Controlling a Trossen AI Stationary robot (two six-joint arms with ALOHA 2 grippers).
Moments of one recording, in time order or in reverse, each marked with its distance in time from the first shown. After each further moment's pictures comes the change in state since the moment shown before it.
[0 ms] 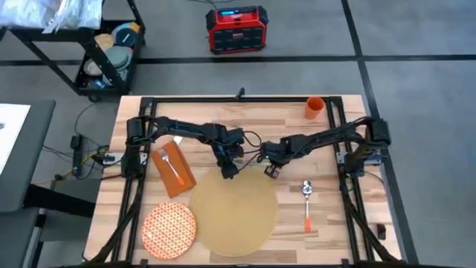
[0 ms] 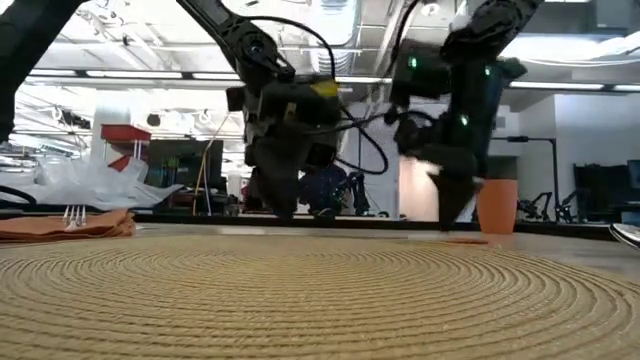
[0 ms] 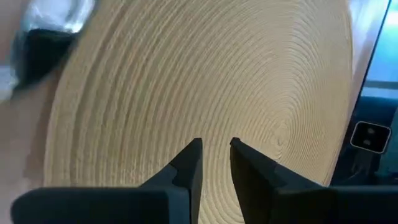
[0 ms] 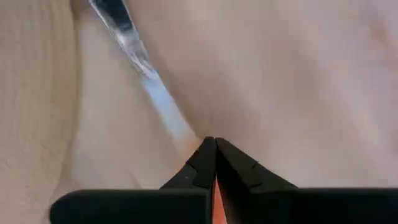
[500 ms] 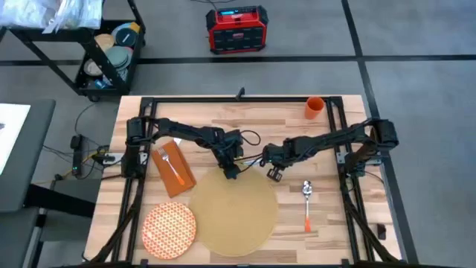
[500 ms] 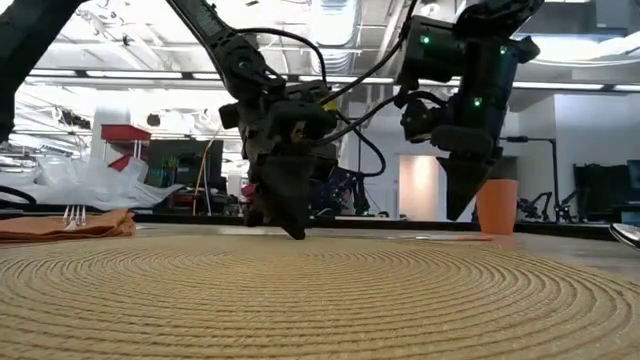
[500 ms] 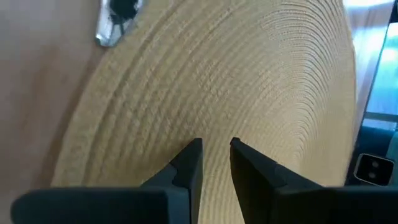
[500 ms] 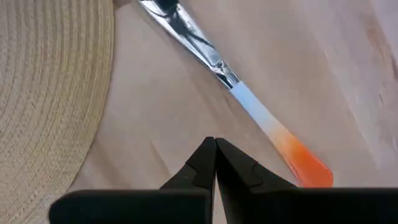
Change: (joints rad) left arm -0.002 -0.001 -0.081 0.219 -0.041 -0.102; right arm 0.053 -0.022 -0.001 -0.015 0.008 -0.028
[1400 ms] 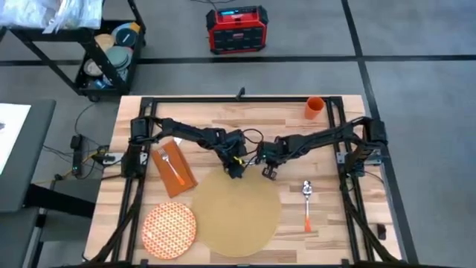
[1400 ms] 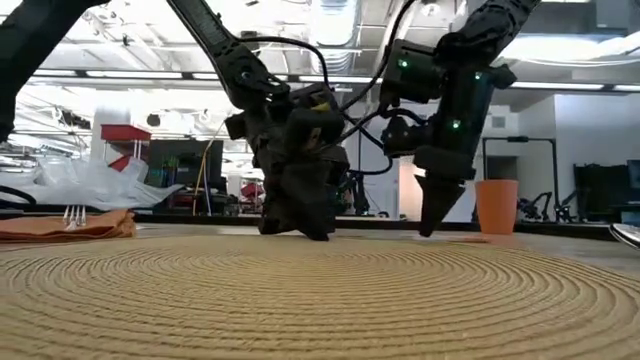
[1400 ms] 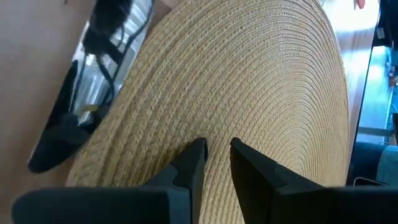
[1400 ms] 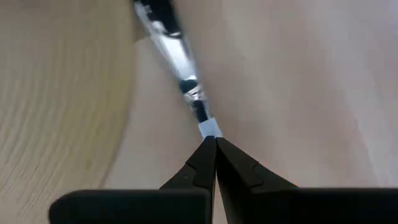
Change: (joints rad) left arm 0.017 0.061 0.002 0.129 0.002 -0.055; right arm -0.026 0.120 0.008 0.134 -0.068 -0.209
